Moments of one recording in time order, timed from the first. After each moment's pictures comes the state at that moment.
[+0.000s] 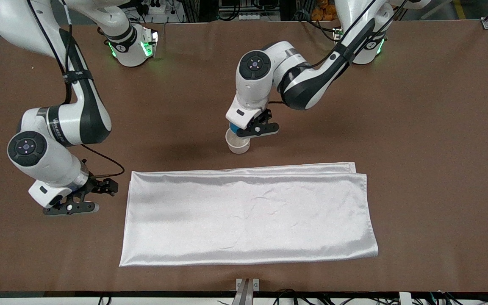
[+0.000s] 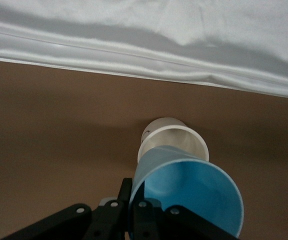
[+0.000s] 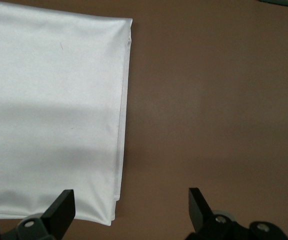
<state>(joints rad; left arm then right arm) -0.42 0.54 -0.51 -1.56 0.22 2.03 -1.14 0.13 0.48 -0.01 -1.56 -0.15 2.10 0.09</state>
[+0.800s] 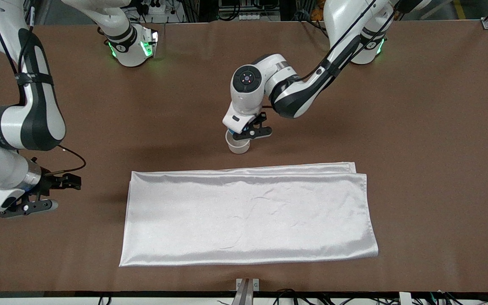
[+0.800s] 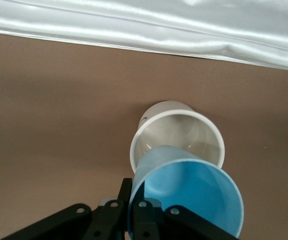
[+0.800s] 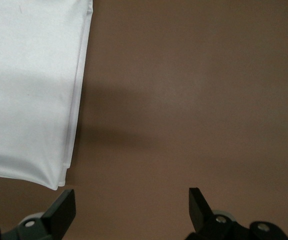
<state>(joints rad) -0.45 0.63 -0.50 -1.58 0.22 2.08 -1.16 -0.03 0.47 0.00 -1.51 -0.08 1.98 -0.20</state>
